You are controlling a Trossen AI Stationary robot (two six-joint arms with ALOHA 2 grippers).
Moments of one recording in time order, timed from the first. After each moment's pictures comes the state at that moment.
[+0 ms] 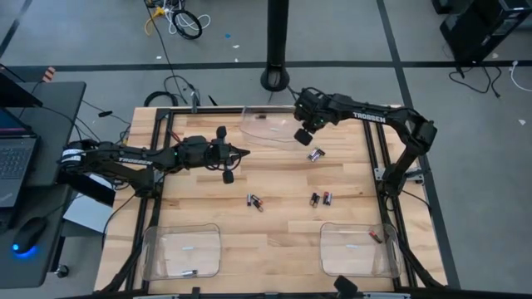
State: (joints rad) left arm 0.18 1.19 0.50 0.52 -0.06 0.26; right arm -0.58 1.70 1.28 -0.78 0.14 0.03
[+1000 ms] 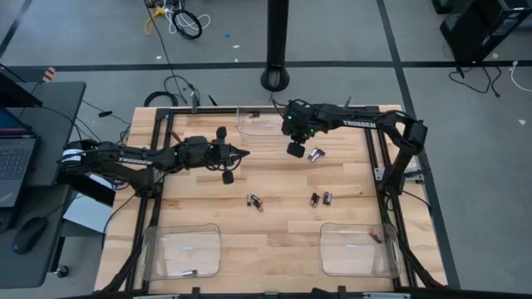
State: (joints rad) left arm 0.18 1.19 0.51 0.50 -0.06 0.26; right arm -0.45 1.77 1.31 -0.70 0.06 -0.13
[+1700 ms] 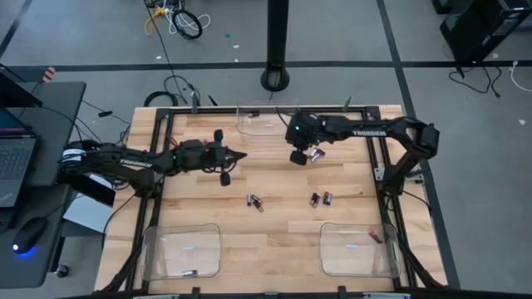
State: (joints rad) left arm 0.18 1.20 0.39 0.68 -0.05 0.22; right arm -0.38 1.63 1.08 -0.48 0.08 -0.12
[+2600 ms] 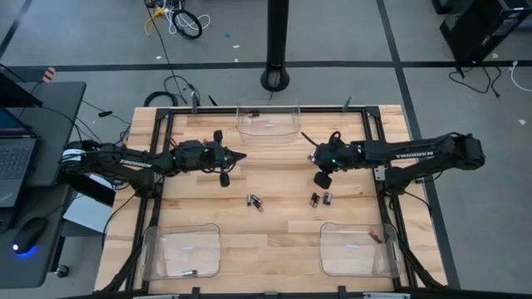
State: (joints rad) left arm 0.18 1.20 0.39 0.69 -0.04 0.18; right arm -0.12 1.16 0.70 -0.51 0.22 0.28
